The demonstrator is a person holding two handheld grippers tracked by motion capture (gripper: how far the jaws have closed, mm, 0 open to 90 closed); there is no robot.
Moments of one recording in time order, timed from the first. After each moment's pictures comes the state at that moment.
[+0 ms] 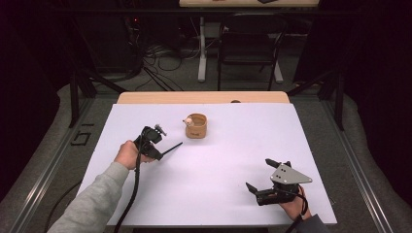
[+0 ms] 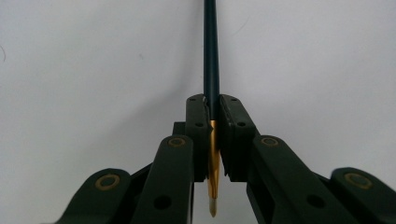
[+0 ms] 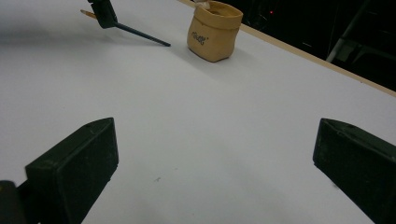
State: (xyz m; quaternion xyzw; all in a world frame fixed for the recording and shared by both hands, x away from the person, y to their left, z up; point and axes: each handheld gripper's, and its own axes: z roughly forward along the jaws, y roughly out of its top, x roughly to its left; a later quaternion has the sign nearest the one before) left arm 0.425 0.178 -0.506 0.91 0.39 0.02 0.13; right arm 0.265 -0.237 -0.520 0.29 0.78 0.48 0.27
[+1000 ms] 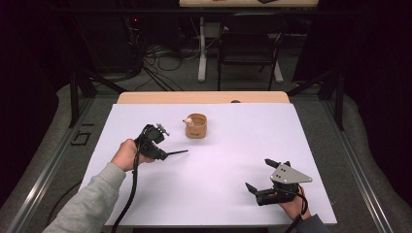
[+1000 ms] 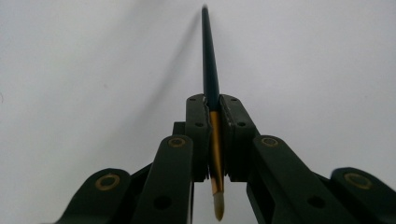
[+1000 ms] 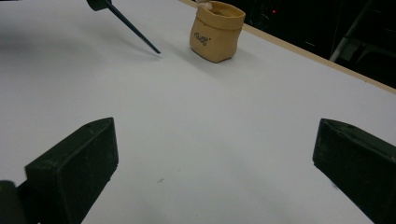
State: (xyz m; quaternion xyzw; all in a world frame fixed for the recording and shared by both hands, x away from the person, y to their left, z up) left arm 0.399 0.163 -0.468 0.93 0.33 0.02 0.17; right arm 0.266 -0.236 -0.520 0.29 0.78 0.49 0.26
